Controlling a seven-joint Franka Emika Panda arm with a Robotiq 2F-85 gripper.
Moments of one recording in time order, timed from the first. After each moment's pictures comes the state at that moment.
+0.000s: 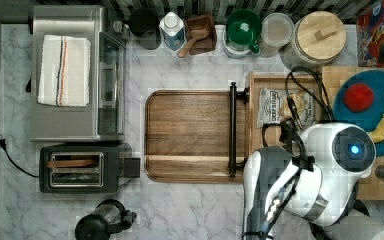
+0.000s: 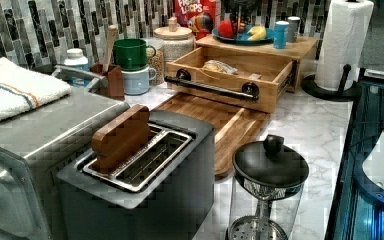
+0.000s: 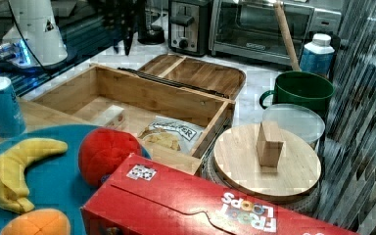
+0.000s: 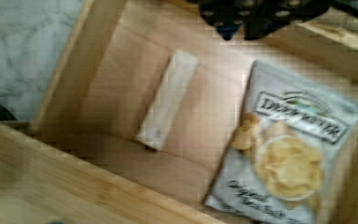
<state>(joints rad) -0.26 -0.08 -0.16 -2.25 -0.05 0.60 0.01</state>
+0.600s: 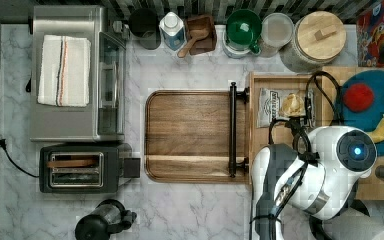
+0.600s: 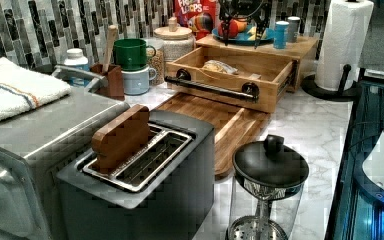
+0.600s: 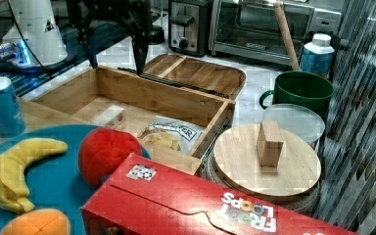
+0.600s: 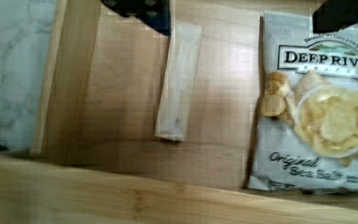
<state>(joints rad) -0.30 0.01 -0.17 -2.27 -0.02 0.72 0.21</state>
